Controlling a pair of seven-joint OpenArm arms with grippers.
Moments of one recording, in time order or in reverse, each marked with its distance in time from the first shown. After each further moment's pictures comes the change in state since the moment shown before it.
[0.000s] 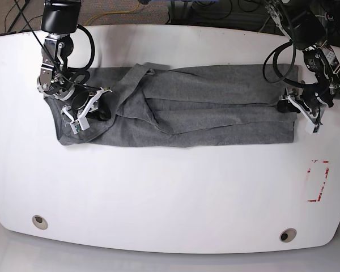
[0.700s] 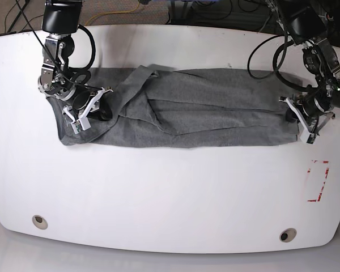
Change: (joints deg) left arm 2.7 -0.4 8.0 17.9 3.0 -0.2 1.5; right arm 0.0 -0.2 0.0 0.0 0.0 0.0 0.0
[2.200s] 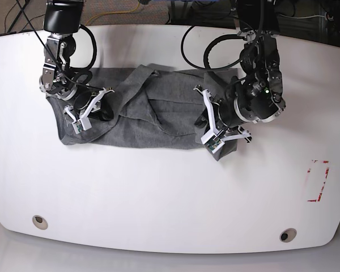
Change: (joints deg) left arm 0.1 15.2 29.2 11.4 4.5 0.2 0.7; right arm 0.0 -1.0 0.1 0.0 0.0 0.0 0.4
